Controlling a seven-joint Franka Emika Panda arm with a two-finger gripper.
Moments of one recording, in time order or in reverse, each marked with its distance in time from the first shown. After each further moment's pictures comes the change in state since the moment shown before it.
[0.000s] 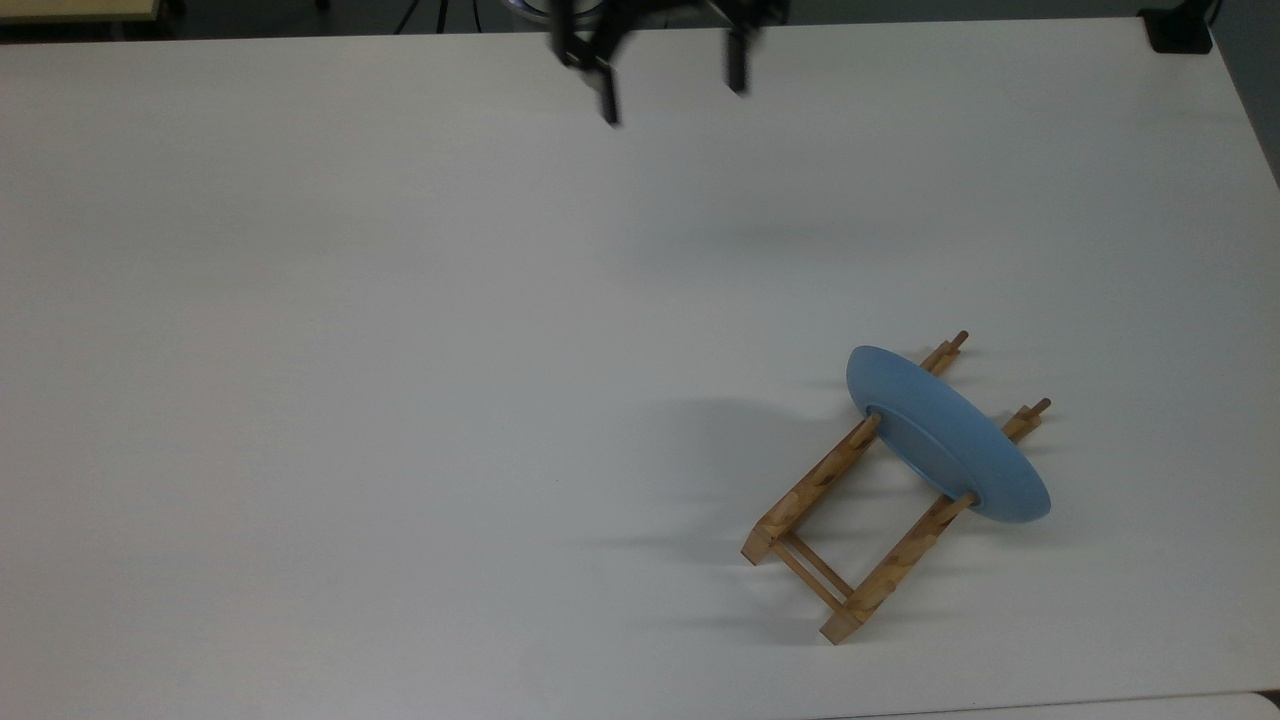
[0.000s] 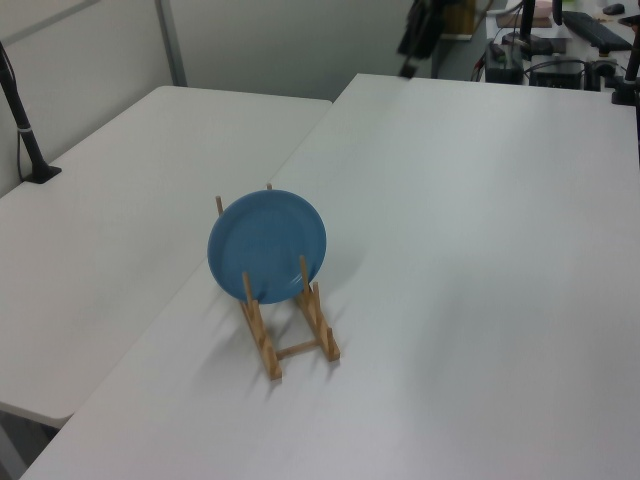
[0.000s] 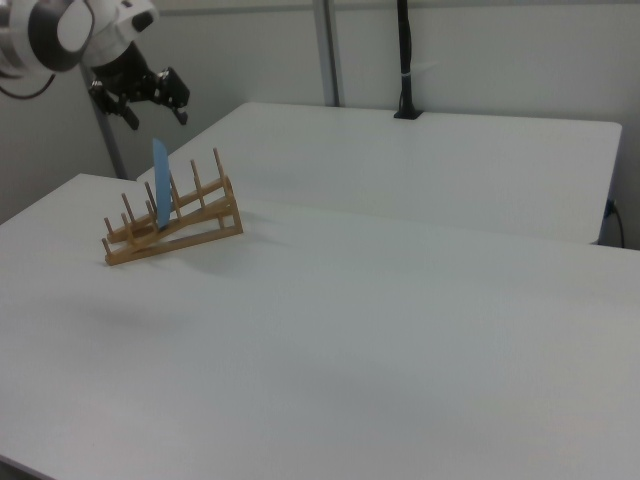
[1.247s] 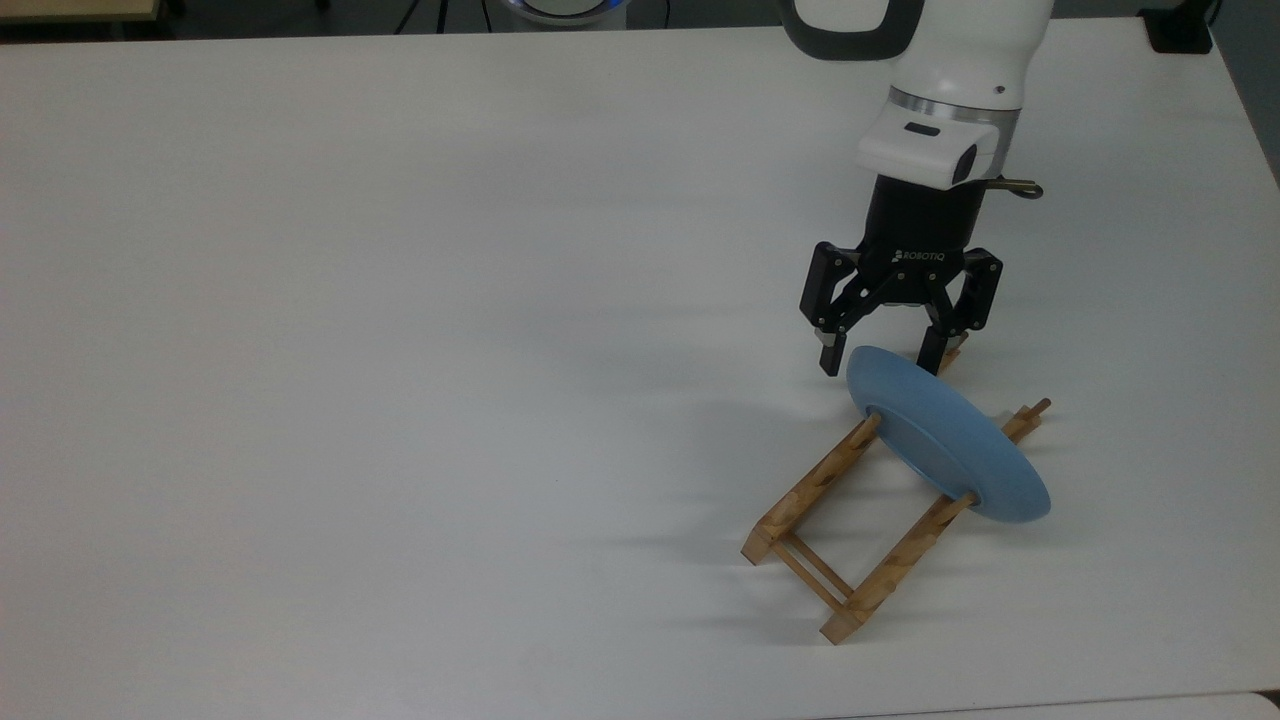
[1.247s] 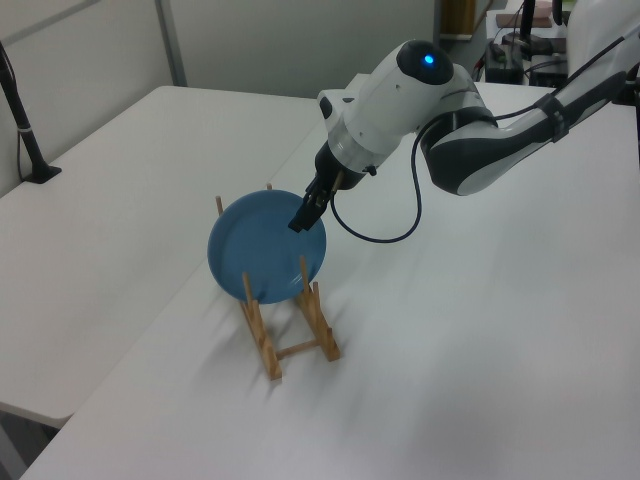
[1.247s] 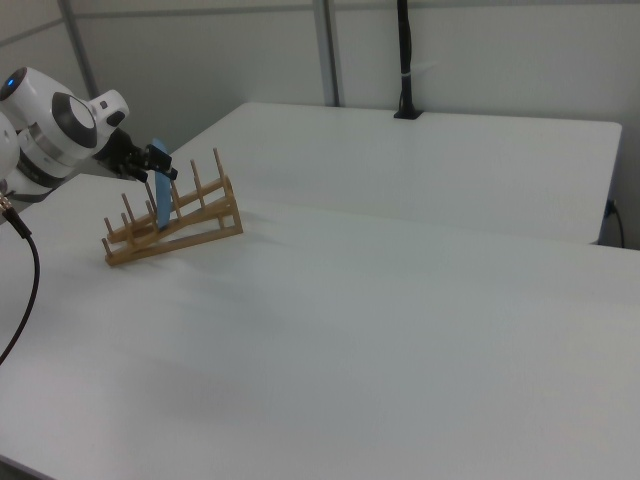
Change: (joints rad) arm 0.247 0.460 0.011 0.145 -0.665 0.318 0.835
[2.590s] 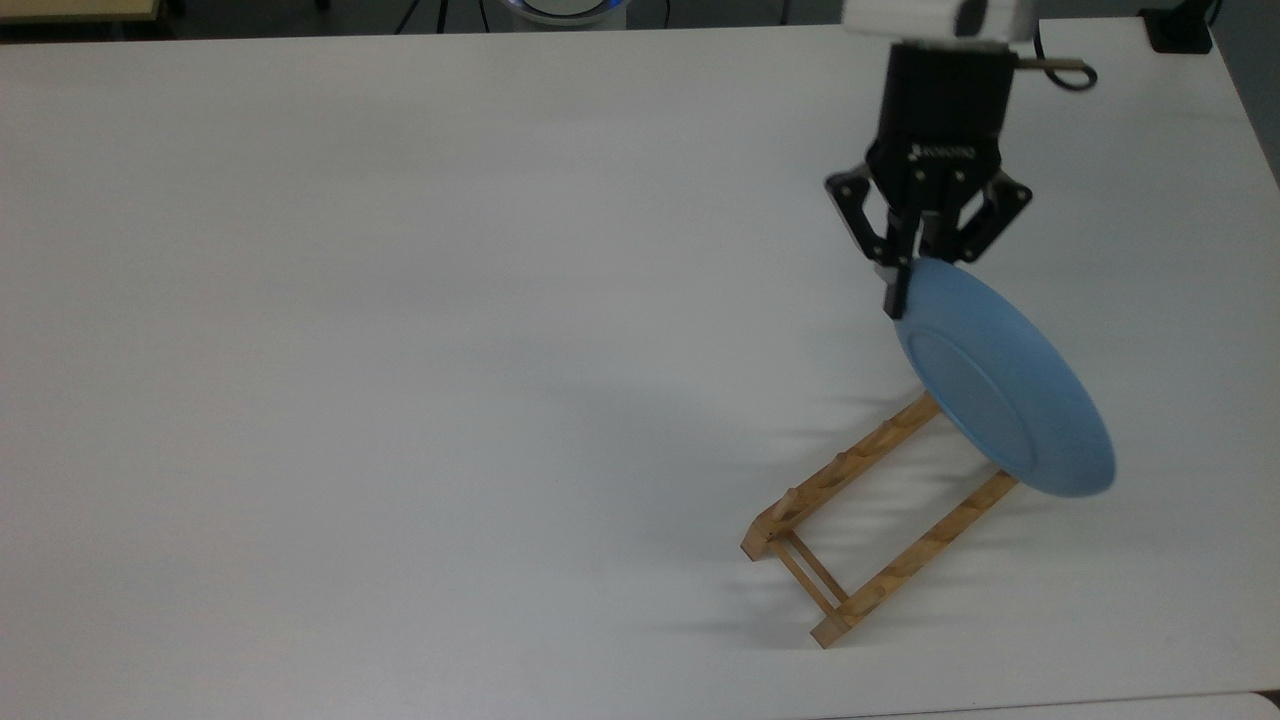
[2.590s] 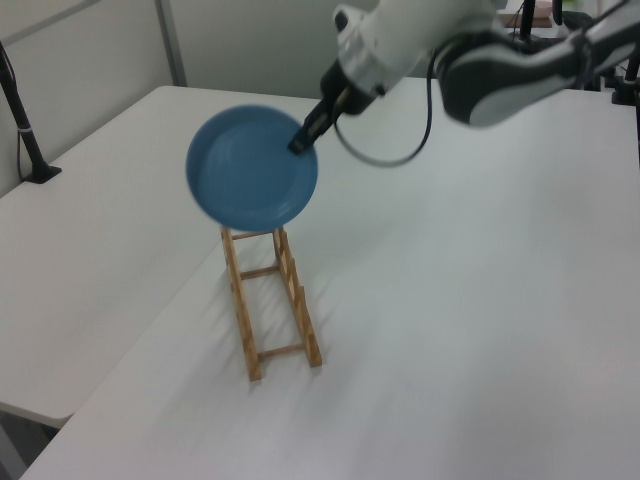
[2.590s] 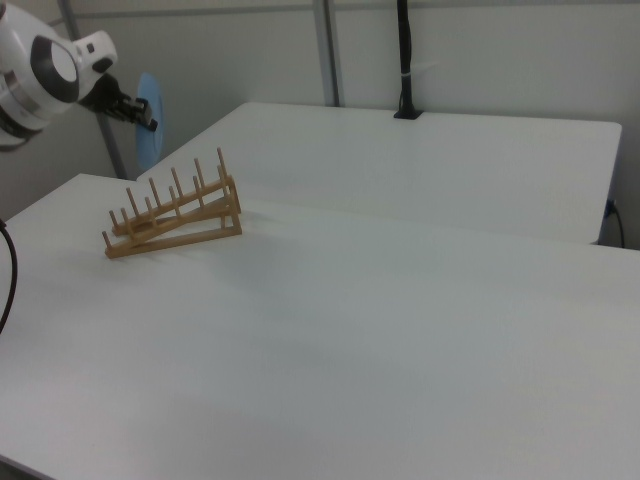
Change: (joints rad) arm -0.059 -0.135 0.037 0.037 0.140 -0.034 -0.023
